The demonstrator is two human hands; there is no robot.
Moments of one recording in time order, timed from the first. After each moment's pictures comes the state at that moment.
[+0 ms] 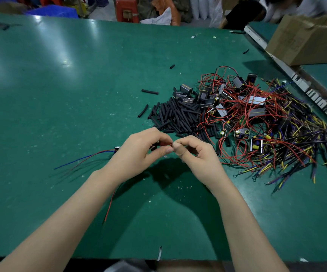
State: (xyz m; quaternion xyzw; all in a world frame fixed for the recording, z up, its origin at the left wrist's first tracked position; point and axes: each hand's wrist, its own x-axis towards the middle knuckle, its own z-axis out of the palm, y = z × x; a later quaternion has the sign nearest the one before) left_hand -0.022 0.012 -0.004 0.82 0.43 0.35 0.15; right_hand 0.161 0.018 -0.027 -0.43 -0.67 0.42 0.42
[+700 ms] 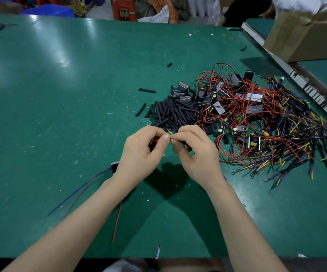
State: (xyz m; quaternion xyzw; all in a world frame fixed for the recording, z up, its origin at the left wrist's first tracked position) left_hand 0.007 0.000 -0.009 0.69 0.52 0.47 0.17; right_hand 0.159 0.017 -0.026 -0.39 -0.78 0.10 0.49
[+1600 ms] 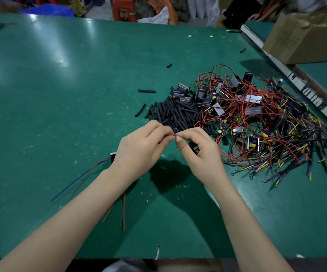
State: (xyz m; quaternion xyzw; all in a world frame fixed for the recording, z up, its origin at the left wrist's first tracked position) left_hand -0.002 0.006 -0.001 0.80 0.47 0.39 -0.04; right_hand 0.164 0.017 -0.020 -0.43 -0.73 0.24 0.48
